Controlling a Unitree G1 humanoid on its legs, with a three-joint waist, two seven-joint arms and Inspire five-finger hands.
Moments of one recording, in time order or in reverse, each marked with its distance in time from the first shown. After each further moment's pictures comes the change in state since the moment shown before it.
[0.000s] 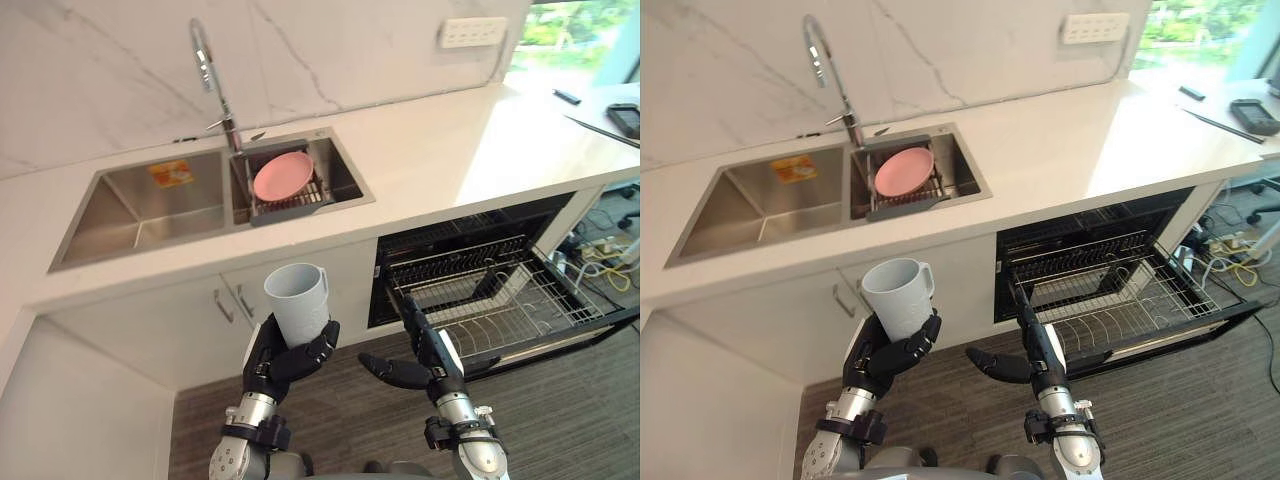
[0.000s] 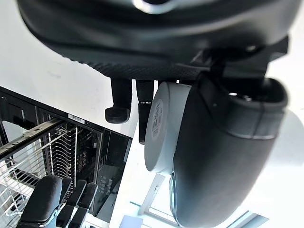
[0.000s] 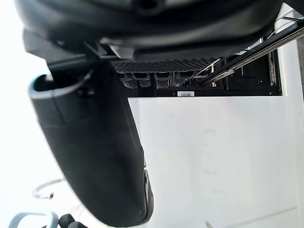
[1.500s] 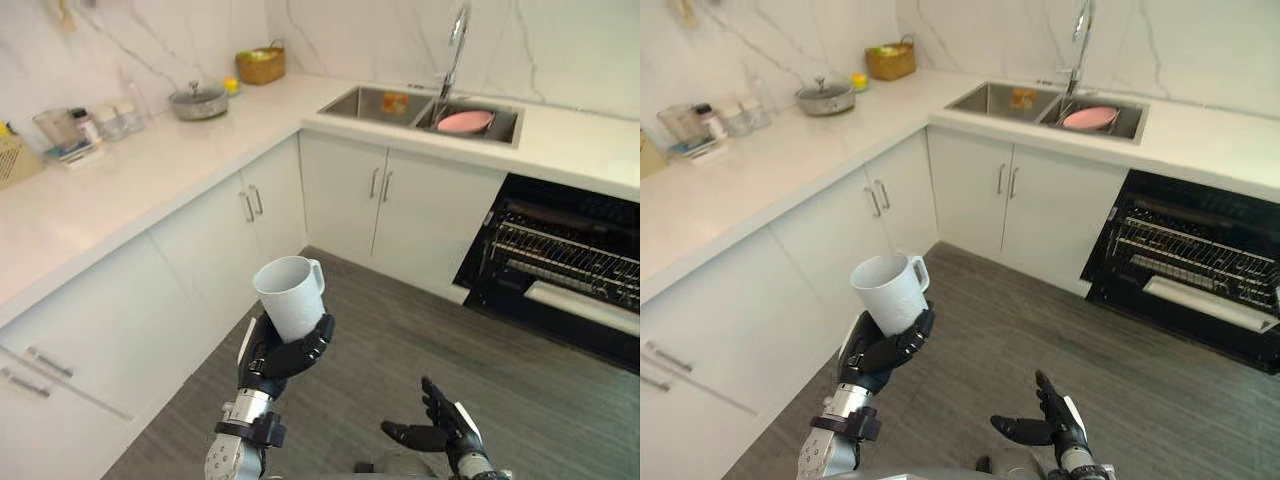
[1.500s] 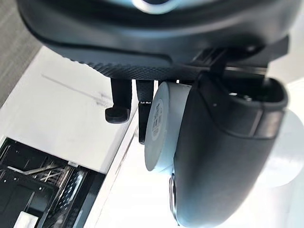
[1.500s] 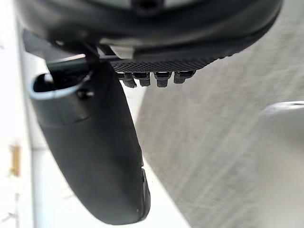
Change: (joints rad) left arm -0.007 0.021 0.009 0.013 -0.045 -0.017 -0.096; right arm 0.019 -0.043 -0.086 0.334 0.005 0.149 0.111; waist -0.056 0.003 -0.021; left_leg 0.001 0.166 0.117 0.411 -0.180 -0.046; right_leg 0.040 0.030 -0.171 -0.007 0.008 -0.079
